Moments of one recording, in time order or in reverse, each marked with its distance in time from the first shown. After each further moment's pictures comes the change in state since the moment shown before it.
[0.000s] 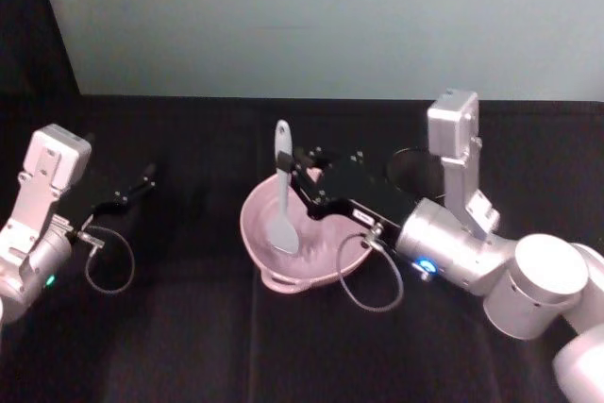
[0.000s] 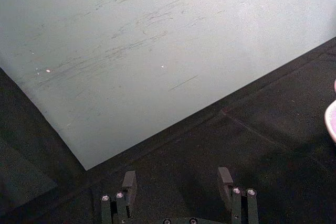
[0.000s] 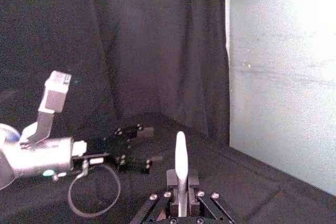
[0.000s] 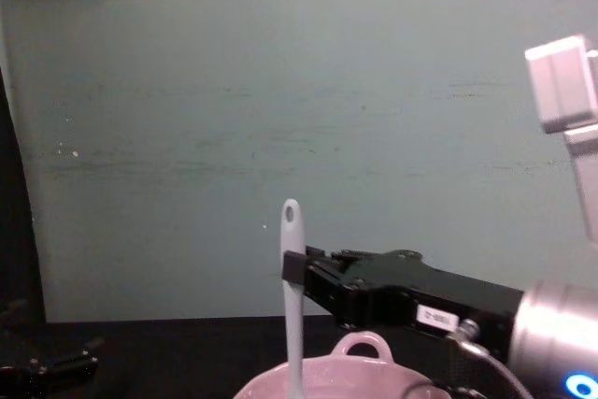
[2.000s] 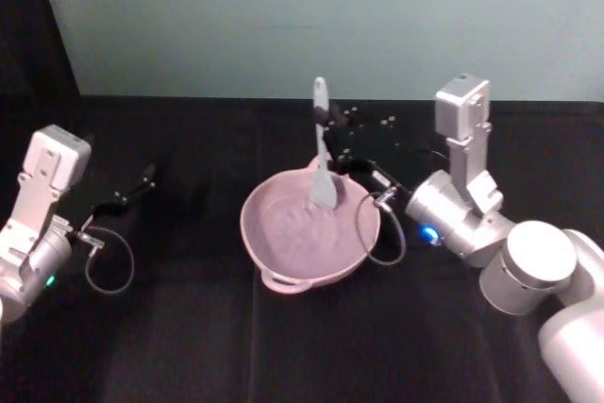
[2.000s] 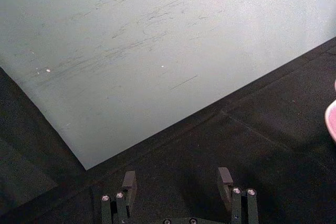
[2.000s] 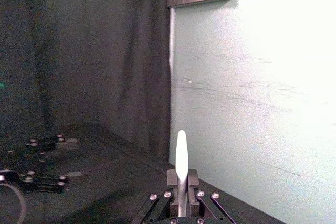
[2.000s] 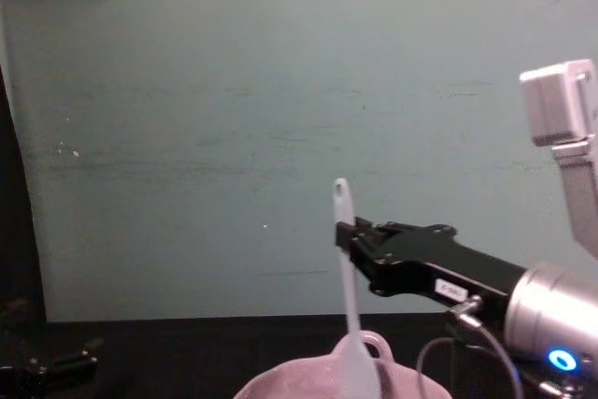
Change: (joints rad) left arm 0.000 0.000 0.000 0.000 0.000 0.000 0.000; right arm 0.084 -0.092 0.058 0.208 -0.134 -0.176 -0.122
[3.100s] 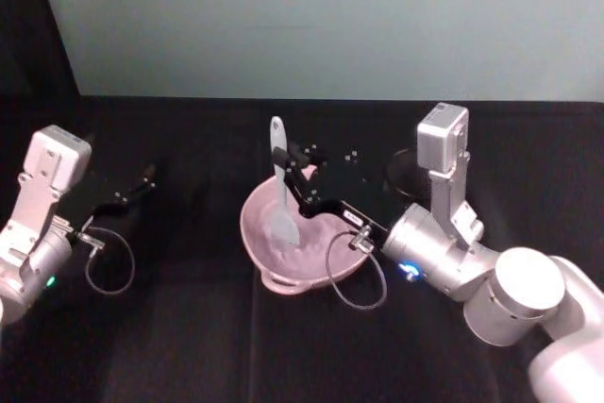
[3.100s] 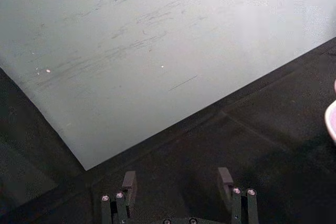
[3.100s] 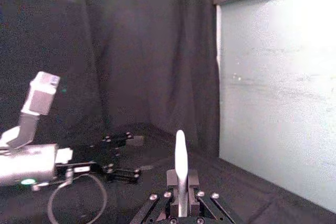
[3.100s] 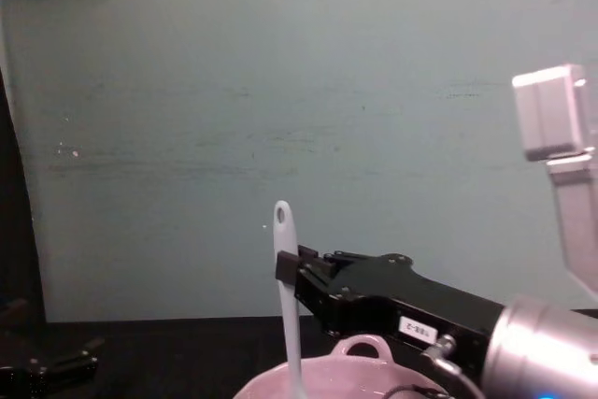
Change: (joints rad) left arm 0.000 0.000 0.000 0.000 0.000 0.000 0.000; right arm -0.079 0.022 -0.044 -0.114 0.073 0.051 0.107
